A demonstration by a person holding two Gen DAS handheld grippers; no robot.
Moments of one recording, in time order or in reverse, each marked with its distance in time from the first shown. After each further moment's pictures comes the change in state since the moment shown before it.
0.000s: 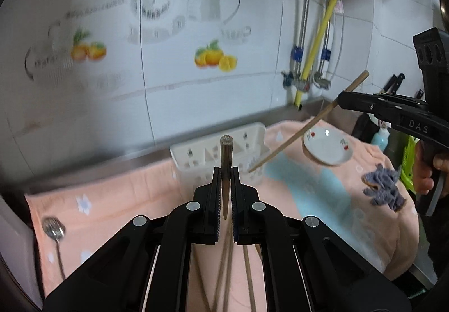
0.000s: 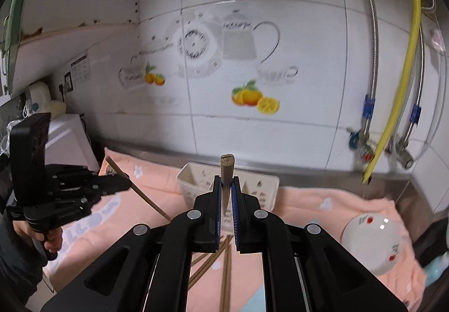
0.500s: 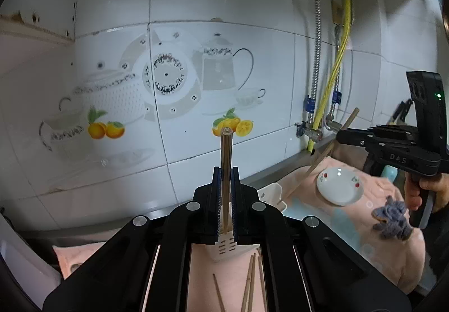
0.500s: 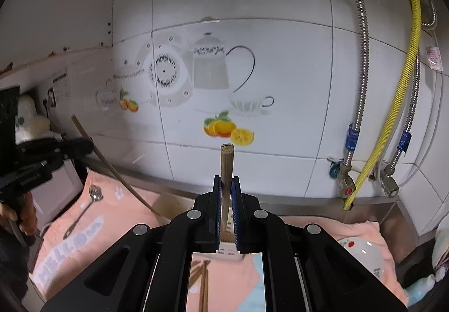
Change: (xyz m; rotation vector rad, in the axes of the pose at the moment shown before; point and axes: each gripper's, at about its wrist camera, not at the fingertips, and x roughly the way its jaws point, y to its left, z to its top) left arm -0.019 0.013 0.079 0.023 -0.137 0.057; right arm 0.011 -0.032 0.046 0.016 -0.041 -0.055
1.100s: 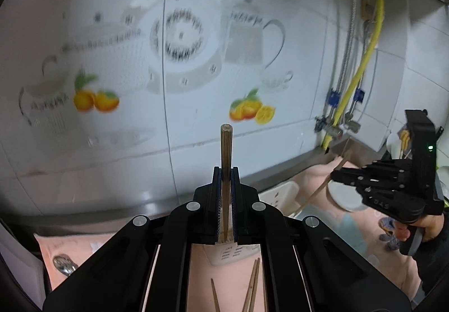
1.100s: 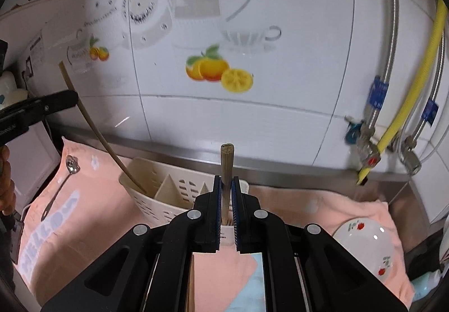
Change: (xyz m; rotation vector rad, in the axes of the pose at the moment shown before) left arm 0.064 0.027 -0.016 -0.097 0.099 0.015; right arm 0.087 -0.010 -0.040 -0.014 0.199 -0.052
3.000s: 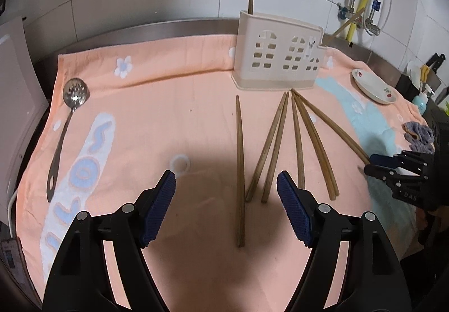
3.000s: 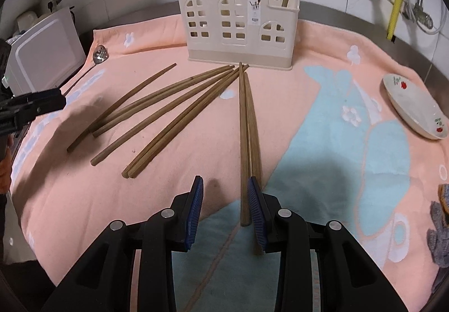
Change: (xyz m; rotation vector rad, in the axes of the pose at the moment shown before) left arm -0.066 0.012 -0.261 -0.118 0.265 0.134; right arm -0.006 0.069 -0.258 0.002 0.224 0.103
